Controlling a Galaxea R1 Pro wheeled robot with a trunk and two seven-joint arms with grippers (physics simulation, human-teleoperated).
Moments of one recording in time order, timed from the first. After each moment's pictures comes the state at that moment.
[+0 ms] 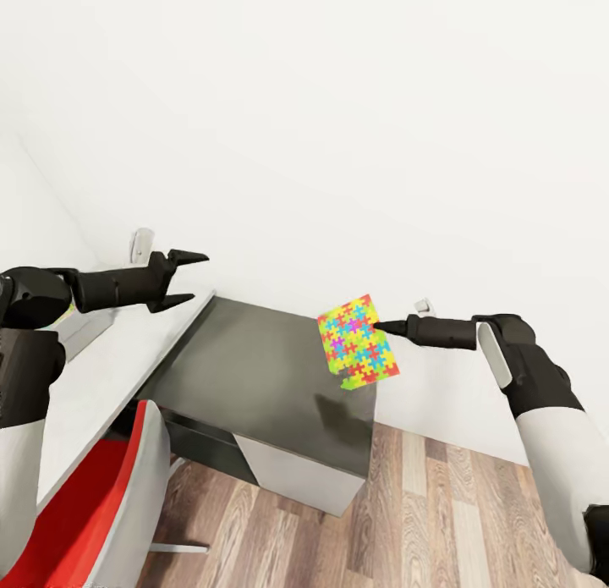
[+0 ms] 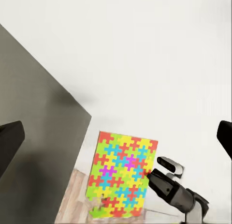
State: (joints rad) left arm -0.93 0.33 0.01 -1.61 2.18 0.86 1.04; right arm -0.95 -0.24 -0.03 -0.98 -0.25 1.04 1.03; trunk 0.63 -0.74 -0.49
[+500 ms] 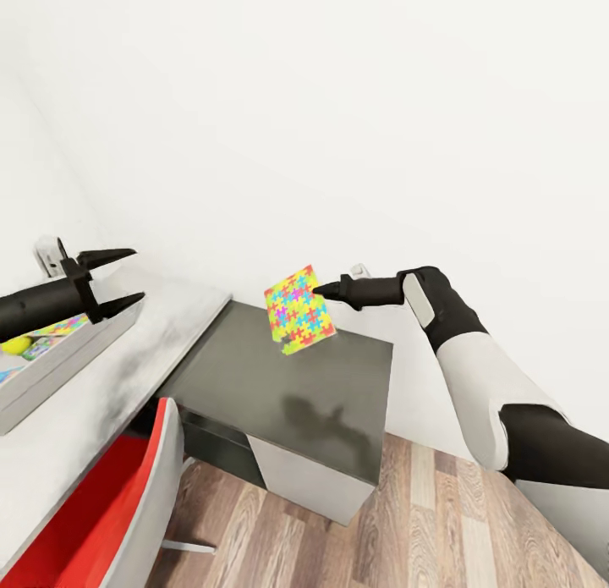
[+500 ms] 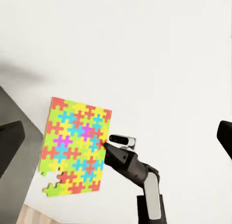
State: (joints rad) left arm -0.73 0.53 0.21 -1.61 2.35 0.89 0.71; right arm -1.27 0.04 -0.03 -0.62 -0.26 1.04 0.78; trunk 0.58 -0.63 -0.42
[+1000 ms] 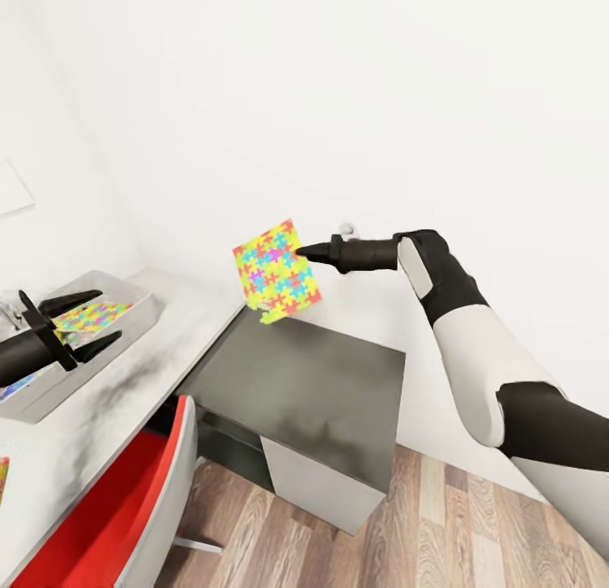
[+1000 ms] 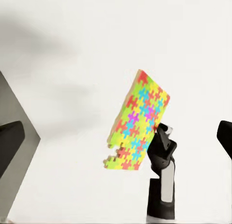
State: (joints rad) left arm -0.44 0.56 0.36 -1.61 2.34 0.94 0.48; right arm -1.37 0.06 0.03 -0.70 -0.28 1.05 0.95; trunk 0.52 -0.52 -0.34
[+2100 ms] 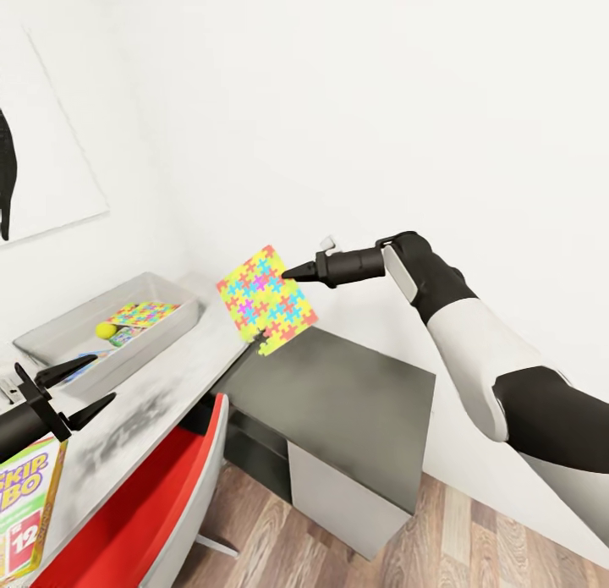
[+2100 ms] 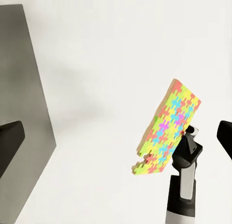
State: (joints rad) left arm -0.19 0.41 0.52 -1.61 2.19 1.04 0.36; right arm -1.41 0.05 0.23 -0.60 -0.24 1.04 1.12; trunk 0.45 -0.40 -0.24
